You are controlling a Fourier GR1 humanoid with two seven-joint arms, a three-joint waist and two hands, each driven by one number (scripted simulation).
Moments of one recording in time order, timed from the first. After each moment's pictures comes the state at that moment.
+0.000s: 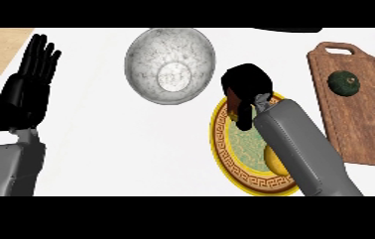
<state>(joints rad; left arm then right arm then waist) -0.29 0.30 0.16 -1.48 0.16 0.02 -0.04 -0.69 -0.20 0.36 -1.20 1.04 0.56 0.25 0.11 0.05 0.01</state>
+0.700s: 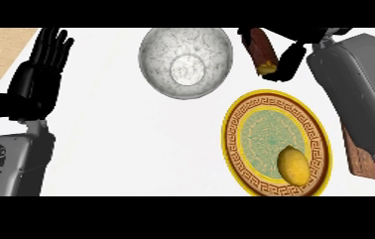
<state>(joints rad) -0.36 0.28 0.11 -1.51 0.16 0.00 -0.04 -0.99 -0.45 0.22 -1.07 0.87 0.49 -0.39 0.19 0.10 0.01</state>
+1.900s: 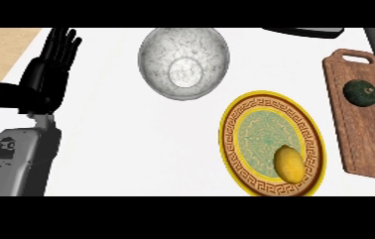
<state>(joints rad) -0.40 0.27 0.10 -1.46 0.14 0.01 -0.01 -1.35 -0.50 0.12 -0.67 0.44 0.56 -0.75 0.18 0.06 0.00</state>
